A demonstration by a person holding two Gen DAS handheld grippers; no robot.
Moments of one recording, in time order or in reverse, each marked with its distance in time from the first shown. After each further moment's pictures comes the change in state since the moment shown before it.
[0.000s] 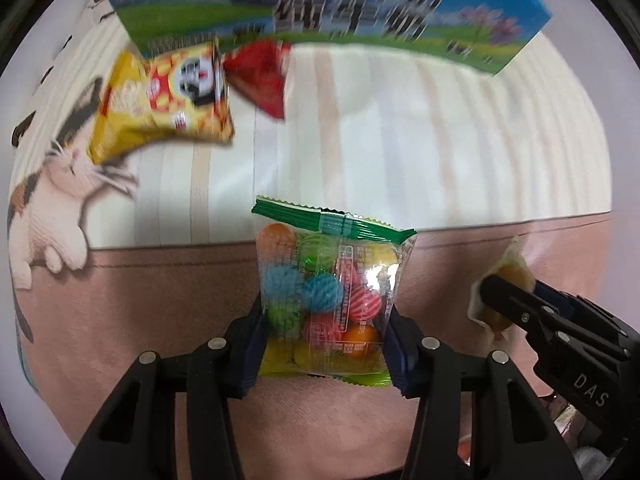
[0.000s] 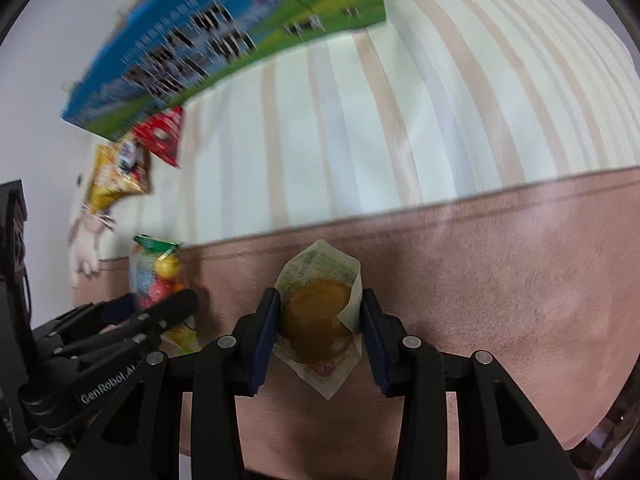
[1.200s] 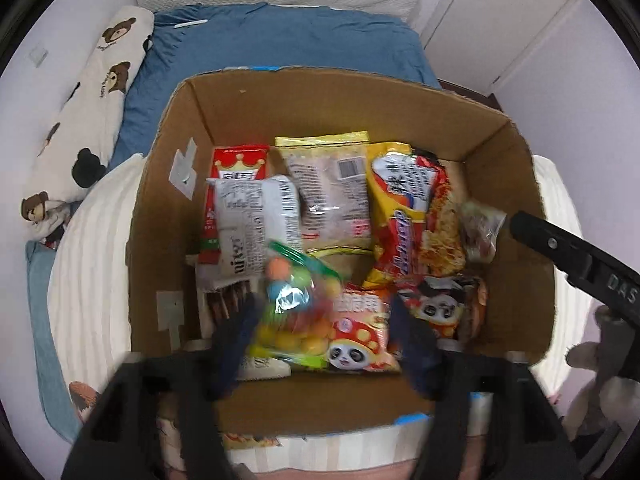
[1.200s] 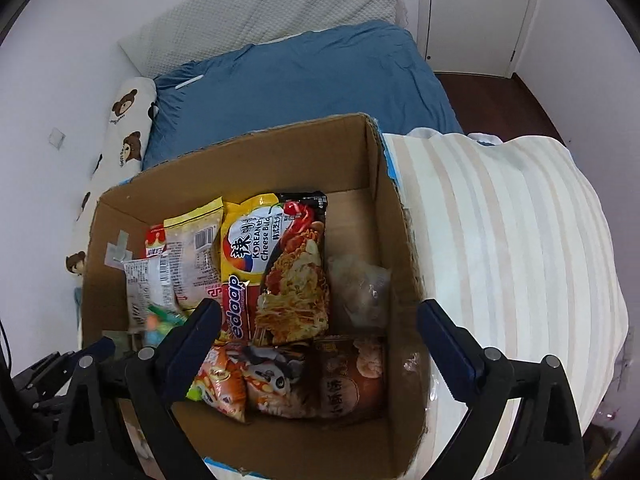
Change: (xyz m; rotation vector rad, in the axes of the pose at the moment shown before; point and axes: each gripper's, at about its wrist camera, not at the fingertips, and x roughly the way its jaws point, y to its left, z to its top) left arm -0.074 0.037 0.252 -0.088 -0.107 0.026; right arm -0.058 0.039 0.333 -0.096 -0.133 -0.111
